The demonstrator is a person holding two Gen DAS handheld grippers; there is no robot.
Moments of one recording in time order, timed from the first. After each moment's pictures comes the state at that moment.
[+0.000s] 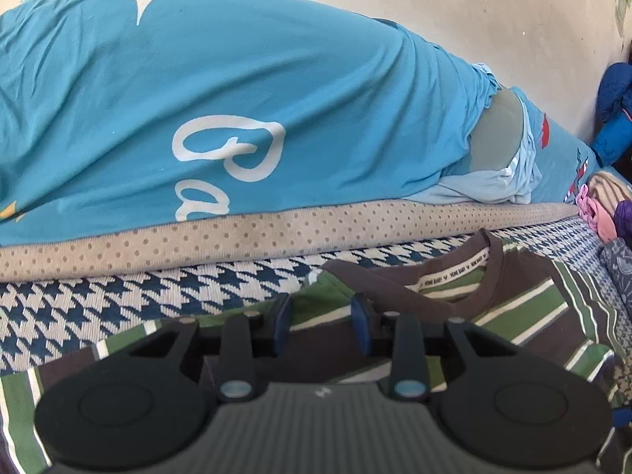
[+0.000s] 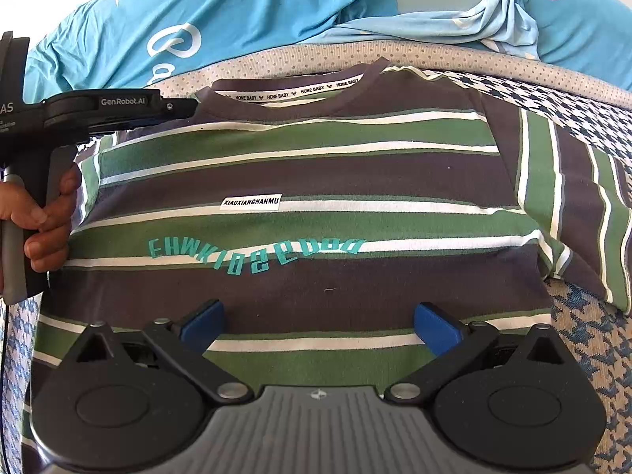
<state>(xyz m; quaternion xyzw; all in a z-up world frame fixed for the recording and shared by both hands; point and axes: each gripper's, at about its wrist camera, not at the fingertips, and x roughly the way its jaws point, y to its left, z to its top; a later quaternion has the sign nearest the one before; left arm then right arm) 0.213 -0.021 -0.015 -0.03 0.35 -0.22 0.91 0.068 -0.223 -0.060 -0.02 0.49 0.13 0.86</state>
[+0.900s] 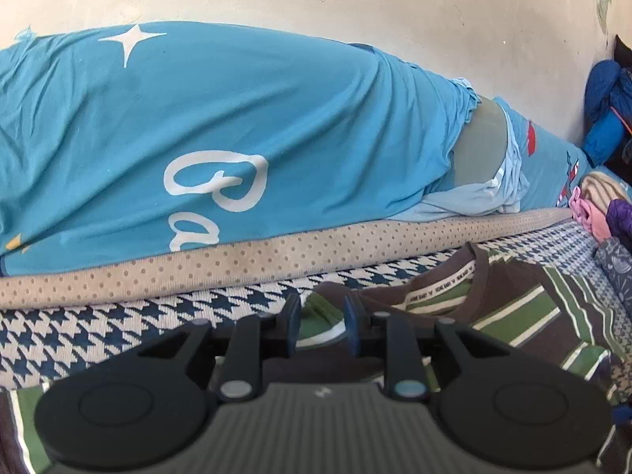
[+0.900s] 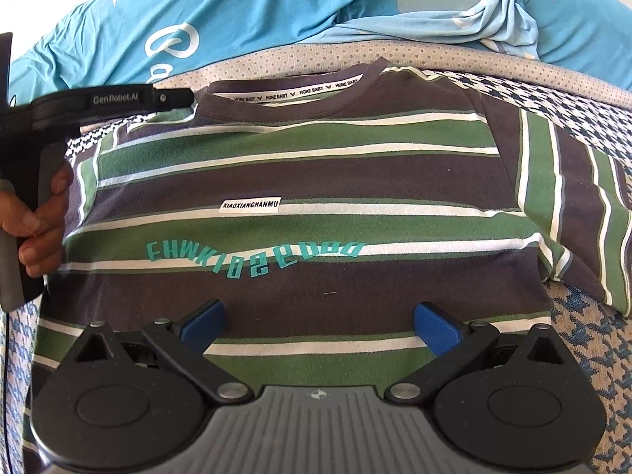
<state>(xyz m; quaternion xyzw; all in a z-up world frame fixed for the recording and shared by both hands) 0.208 -0.022 -0.006 -0.03 0.33 -0.24 0.91 0.070 -0.222 -0.060 -0.02 0.49 0.13 0.86</state>
